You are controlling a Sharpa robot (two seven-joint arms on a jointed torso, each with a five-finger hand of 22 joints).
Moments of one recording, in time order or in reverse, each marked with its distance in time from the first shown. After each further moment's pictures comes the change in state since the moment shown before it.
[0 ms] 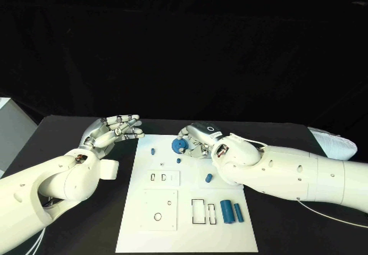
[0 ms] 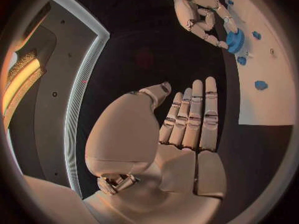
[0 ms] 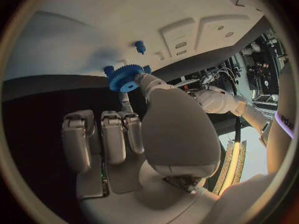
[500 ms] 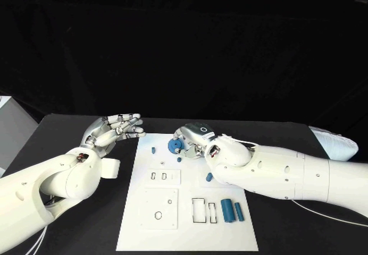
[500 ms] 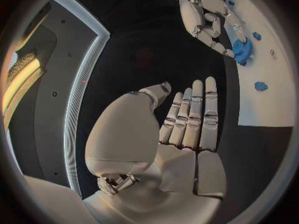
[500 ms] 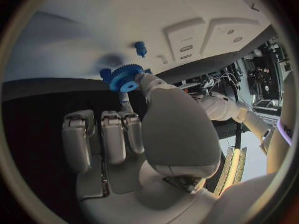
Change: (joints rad) left arm 0.000 0.004 0.000 -0.001 0.000 0.001 0.000; left_hand 0.000 0.000 0.000 0.000 0.000 0.000 0.000 0.000 0.000 0.000 0.000 0.000 0.000 -0.004 0.004 0.000 0.000 0.000 0.000 0.000 0.000 0.000; right arm -0.008 0.065 -0.008 -0.060 -0.046 0.002 -0.028; right_hand 0.000 -0.008 0.003 -0.003 -0.008 0.001 0.000 0.003 0.000 0.000 0.000 0.000 0.000 0.000 0.000 0.000 0.000 0.000 0.004 -0.003 0.000 0.000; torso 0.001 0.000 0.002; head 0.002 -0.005
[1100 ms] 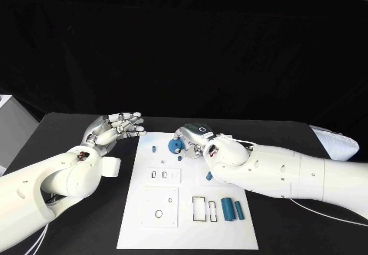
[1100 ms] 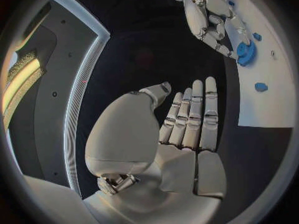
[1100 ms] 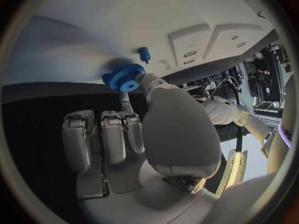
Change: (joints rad) left arm 0.000 0.000 0.000 0.000 0.000 0.001 0.000; left_hand 0.000 0.000 0.000 0.000 0.000 0.000 0.000 0.000 0.000 0.000 0.000 0.000 0.000 0.000 0.000 0.000 0.000 0.000 0.000 0.000 0.000 0.000; right arm -0.006 0.026 -0.003 -0.038 -0.012 0.015 -0.004; right_hand -0.009 -0.009 0.006 0.000 -0.012 0.007 0.001 0.003 0.001 0.000 0.000 0.000 0.001 0.000 0.000 0.000 0.000 0.000 0.000 0.000 0.000 0.001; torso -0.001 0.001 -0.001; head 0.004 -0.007
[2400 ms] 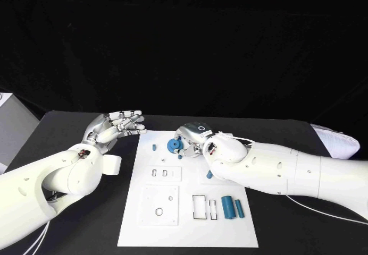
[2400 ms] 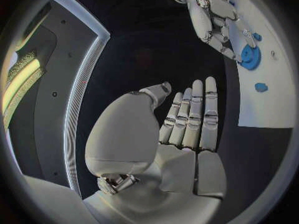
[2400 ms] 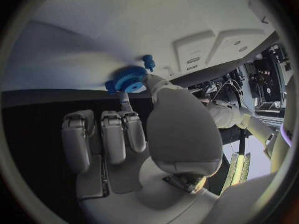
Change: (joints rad) left arm 0.000 0.001 0.000 -0.001 -0.001 0.000 -0.001; left_hand 0.000 0.000 0.004 -0.004 0.000 0.000 0.000 0.000 0.000 0.000 0.000 -0.001 0.000 0.000 0.000 0.004 0.002 0.000 0.000 0.000 0.000 0.002; right arm 0.000 0.025 -0.002 -0.041 0.014 0.047 0.008; right_hand -0.099 -0.040 -0.041 0.038 -0.025 -0.036 0.002 -0.023 -0.015 0.000 0.007 -0.031 -0.001 0.002 0.009 0.000 0.000 0.000 0.000 0.007 0.000 -0.001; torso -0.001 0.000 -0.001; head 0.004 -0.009
